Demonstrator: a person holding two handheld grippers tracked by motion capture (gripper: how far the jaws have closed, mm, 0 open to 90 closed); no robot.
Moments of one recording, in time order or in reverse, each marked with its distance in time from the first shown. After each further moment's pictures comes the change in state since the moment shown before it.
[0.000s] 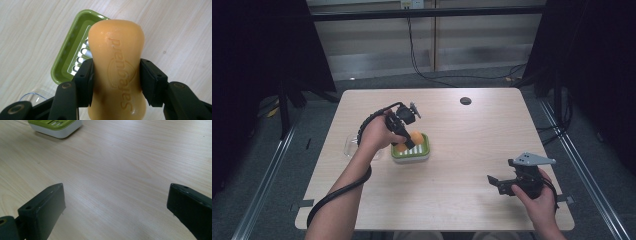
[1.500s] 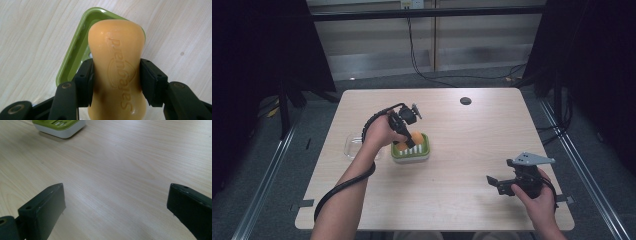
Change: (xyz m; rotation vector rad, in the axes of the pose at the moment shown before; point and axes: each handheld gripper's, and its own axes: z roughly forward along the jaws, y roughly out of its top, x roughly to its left) left arm 0.017 0.005 0.024 0.021 0.005 0.029; right arm 0.000 0.001 0.001 0.001 0.026 -0.002
